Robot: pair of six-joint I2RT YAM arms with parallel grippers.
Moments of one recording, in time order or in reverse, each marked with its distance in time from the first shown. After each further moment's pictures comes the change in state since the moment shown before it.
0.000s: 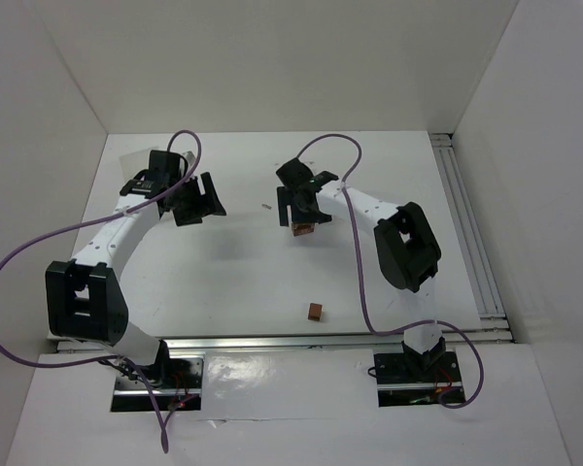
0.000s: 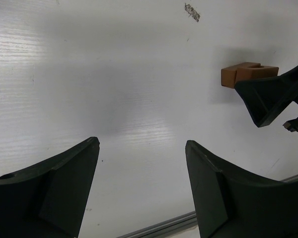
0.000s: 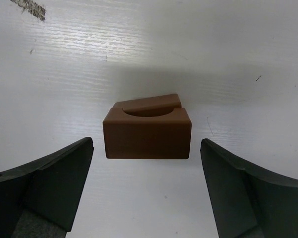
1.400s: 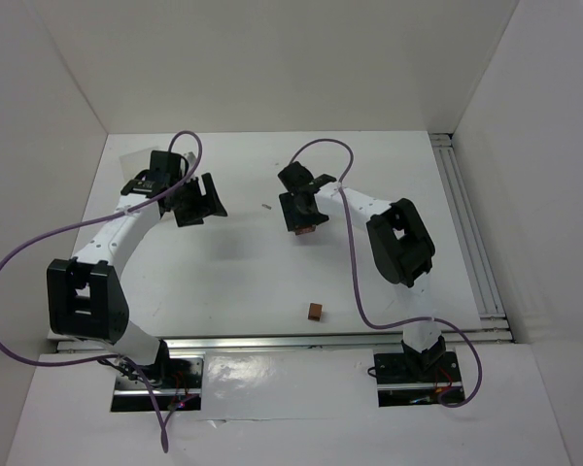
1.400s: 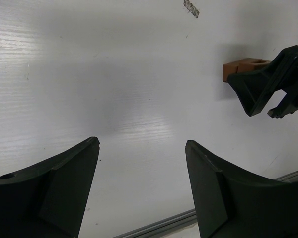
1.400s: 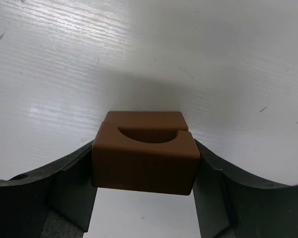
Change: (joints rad) left arm 0.000 0.011 -0.006 0.003 0.015 -0.003; right arm -0.027 0.062 -0.010 0.055 -0.049 -0.198
